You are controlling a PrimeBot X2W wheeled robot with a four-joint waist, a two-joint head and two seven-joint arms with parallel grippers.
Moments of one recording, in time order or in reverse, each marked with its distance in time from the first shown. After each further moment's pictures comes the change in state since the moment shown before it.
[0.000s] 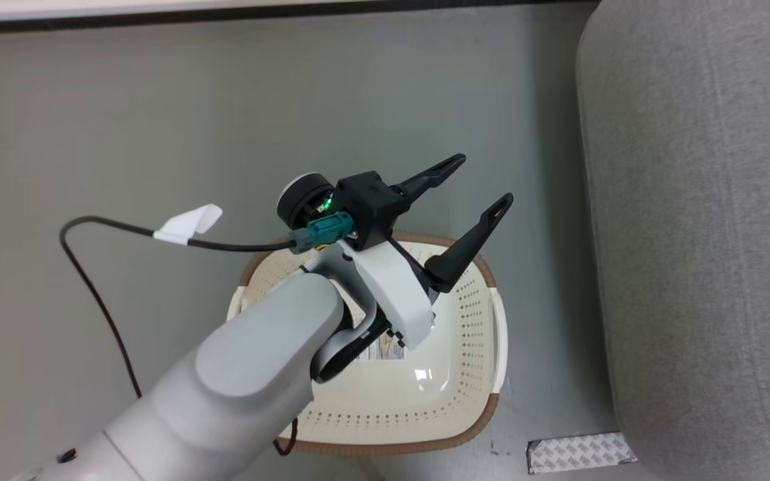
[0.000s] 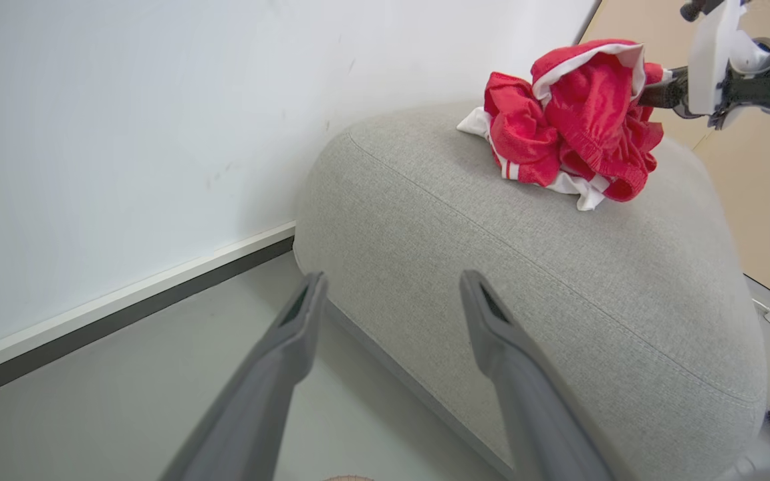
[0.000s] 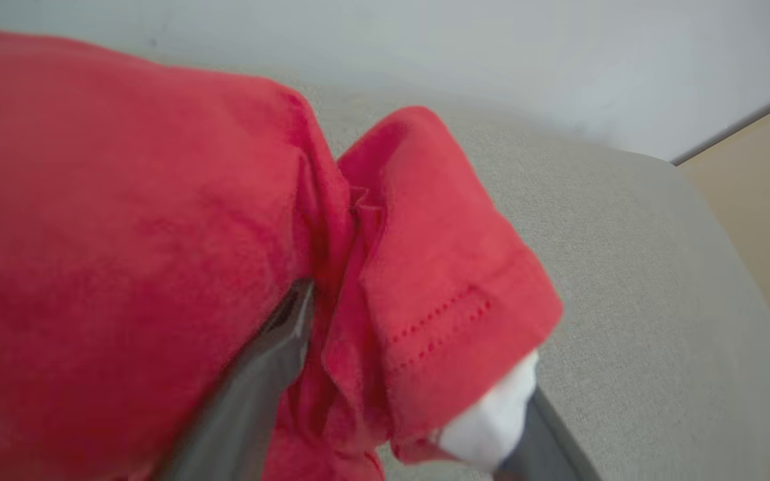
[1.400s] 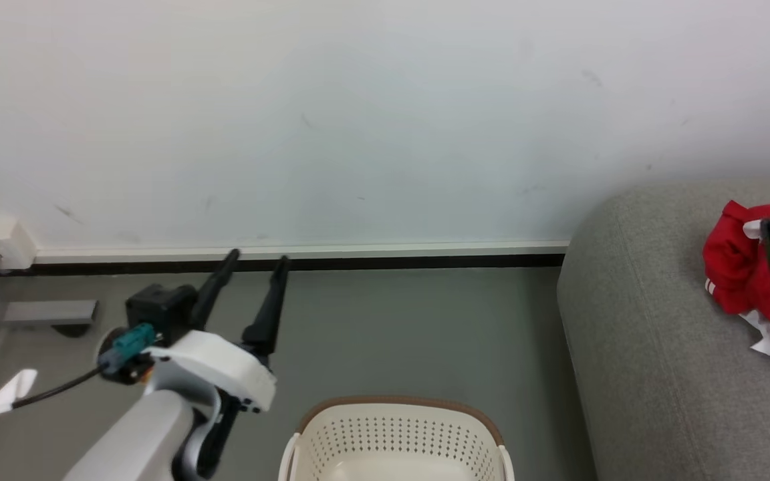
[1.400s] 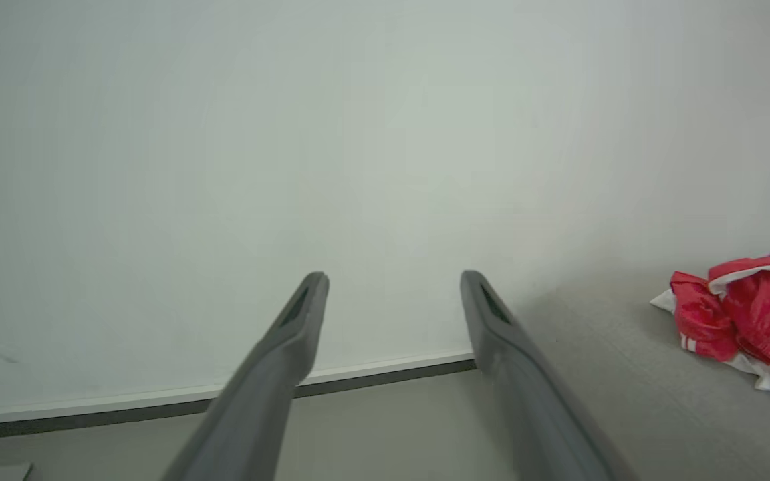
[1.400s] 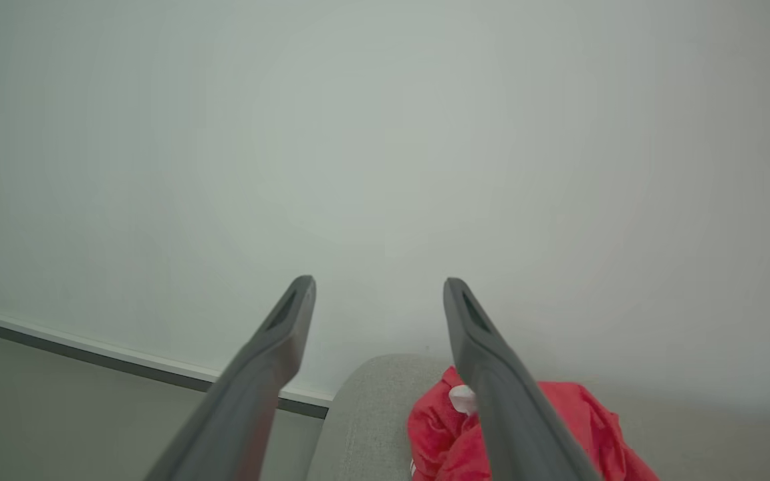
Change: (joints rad) left arm 0.434 0.152 0.325 -0.059 -0.081 0.199 -0.066; right arm 0.490 0.199 0.153 -0.487 0.116 0.000 -0.286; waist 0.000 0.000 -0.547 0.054
